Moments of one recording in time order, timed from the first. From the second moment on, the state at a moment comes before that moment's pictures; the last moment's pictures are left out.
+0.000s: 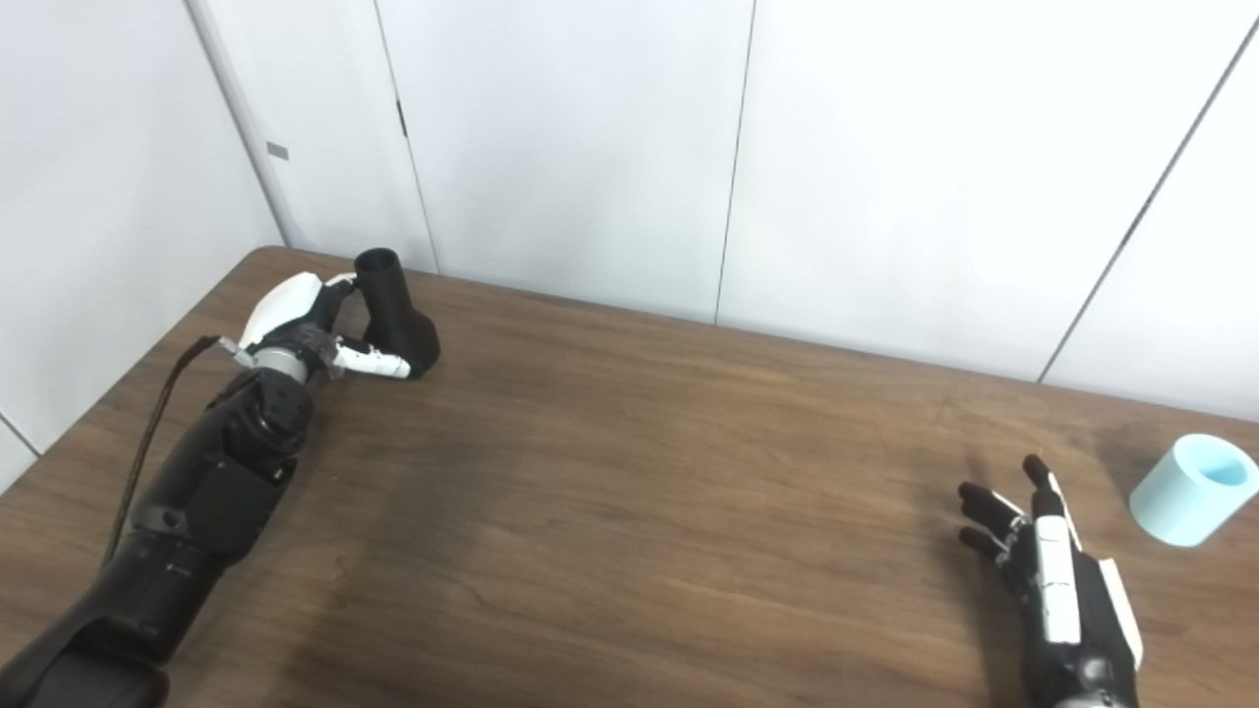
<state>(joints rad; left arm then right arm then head) -0.54 0.53 -0.07 0.40 0.57 0.42 -0.04 -0.08 -0.15 -0.09 -0.11 0.10 0.19 0.05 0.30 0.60</state>
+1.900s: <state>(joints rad) -0.43 0.49 -0.20 0.16 0.63 0.36 -0.01 -0.07 -0.14 -0.08 -0.11 0.10 0.19 0.04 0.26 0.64</state>
